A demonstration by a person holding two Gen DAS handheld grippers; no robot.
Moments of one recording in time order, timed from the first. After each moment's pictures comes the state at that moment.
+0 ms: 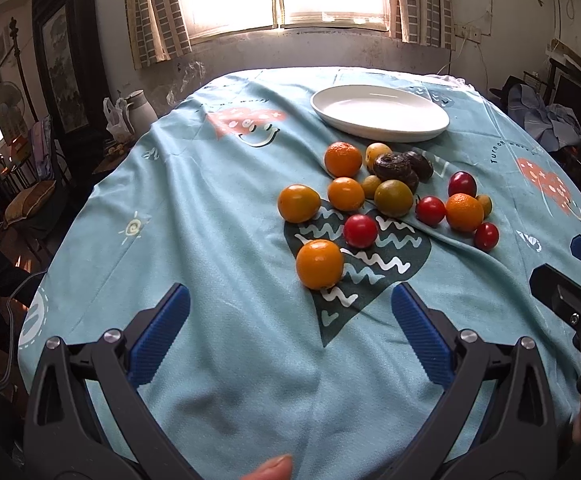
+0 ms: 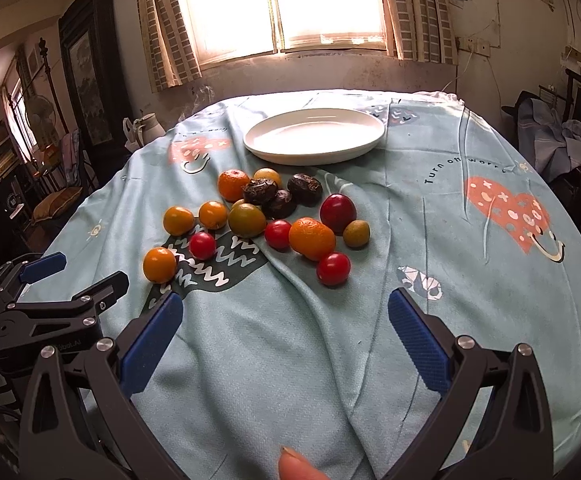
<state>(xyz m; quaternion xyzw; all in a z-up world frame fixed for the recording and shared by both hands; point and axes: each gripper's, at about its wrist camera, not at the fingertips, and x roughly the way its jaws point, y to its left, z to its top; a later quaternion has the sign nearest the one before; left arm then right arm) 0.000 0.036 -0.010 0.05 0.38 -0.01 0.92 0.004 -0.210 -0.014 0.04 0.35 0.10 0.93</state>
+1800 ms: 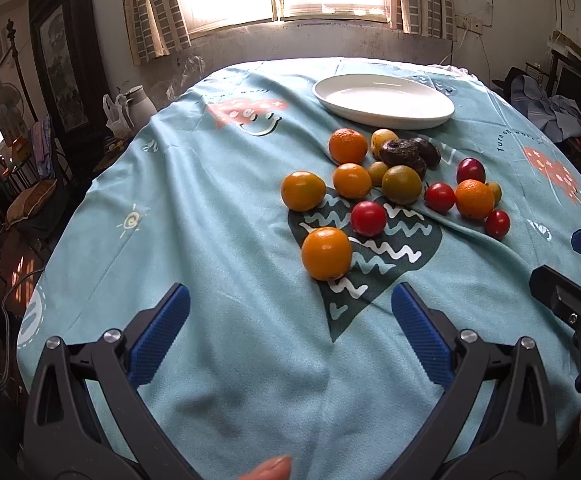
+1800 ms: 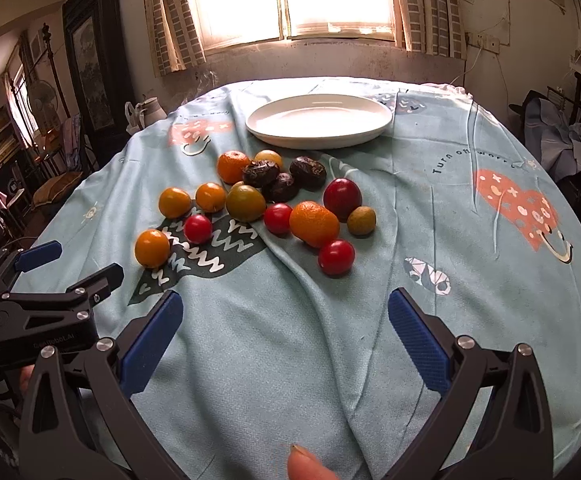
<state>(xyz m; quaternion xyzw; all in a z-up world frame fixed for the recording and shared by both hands) 0.008 0.041 -0.027 0.06 0.40 0.00 0.91 0.016 -0.209 -0.033 0.02 0.38 0.11 0.92</state>
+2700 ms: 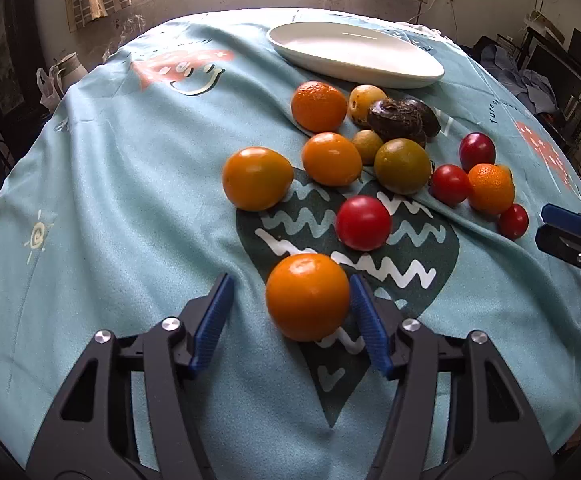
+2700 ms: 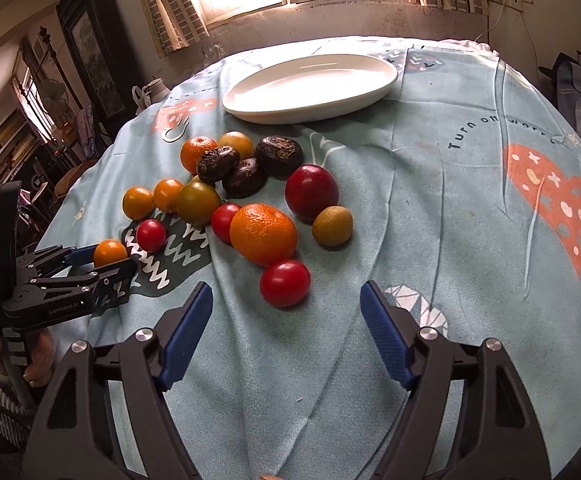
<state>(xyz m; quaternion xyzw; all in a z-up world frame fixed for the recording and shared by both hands) 0.085 0.036 -0.070 0.04 0.47 -0.10 0.87 0.085 -0.255 -0.057 0.06 0.44 0.16 0.88</state>
